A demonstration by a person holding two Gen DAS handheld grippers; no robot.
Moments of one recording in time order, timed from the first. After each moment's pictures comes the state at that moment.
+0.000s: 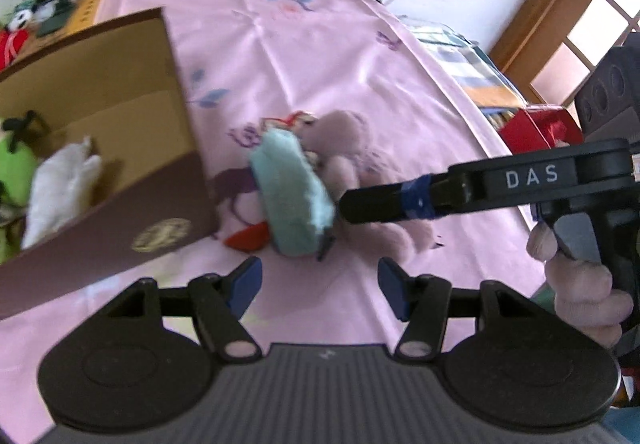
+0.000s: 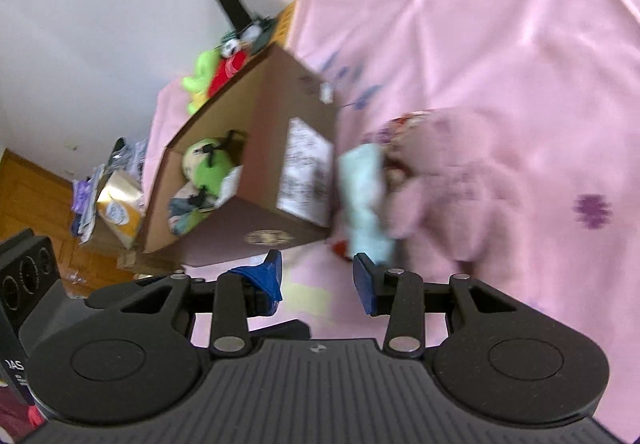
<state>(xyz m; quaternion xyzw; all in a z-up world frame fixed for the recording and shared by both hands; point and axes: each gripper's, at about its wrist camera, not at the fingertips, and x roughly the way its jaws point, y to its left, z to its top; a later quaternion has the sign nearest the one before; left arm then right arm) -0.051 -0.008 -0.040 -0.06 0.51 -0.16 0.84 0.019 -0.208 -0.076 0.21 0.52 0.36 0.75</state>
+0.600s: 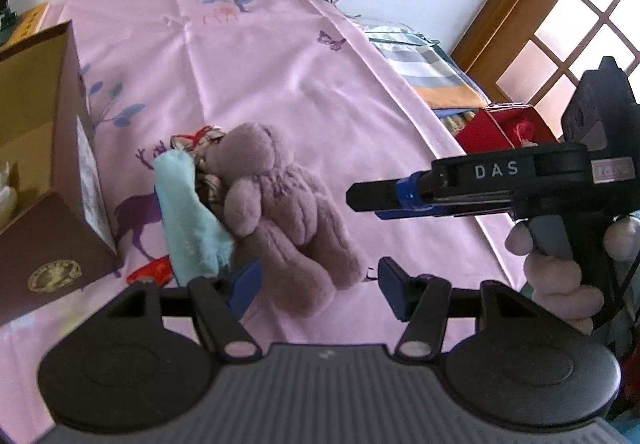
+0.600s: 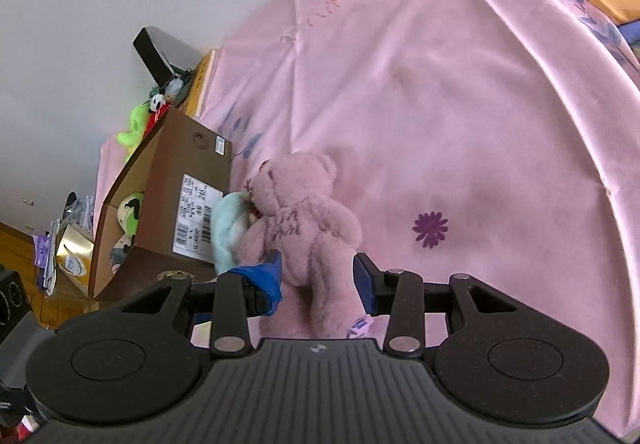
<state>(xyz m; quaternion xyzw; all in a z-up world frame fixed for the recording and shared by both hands) -0.028 -0.063 -0.055 -0.07 0.49 -0.20 0.84 0.036 -0.291 -0.101 0.24 0.51 0.27 0.78</state>
